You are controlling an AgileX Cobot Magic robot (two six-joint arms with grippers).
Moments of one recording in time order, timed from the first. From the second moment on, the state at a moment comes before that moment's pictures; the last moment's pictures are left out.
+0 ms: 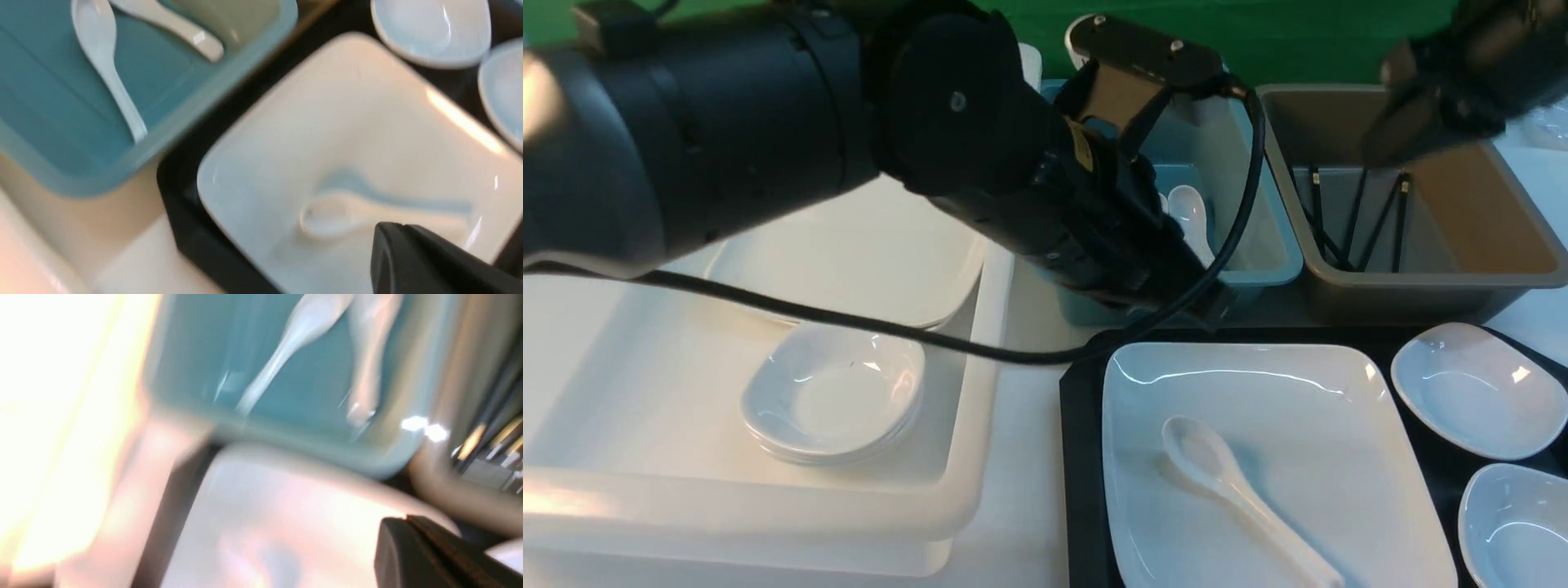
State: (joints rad) right arm 0.12 1.68 -1.66 0.38 1.16 -0.28; left arm -0.75 1.63 -1.44 -0.15 0.79 0.13
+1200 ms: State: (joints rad) right arm 0.40 1.38 -1.01 0.19 0.92 -0.31; left arm -0.86 1.65 -1.40 -0.21 0.98 0.05
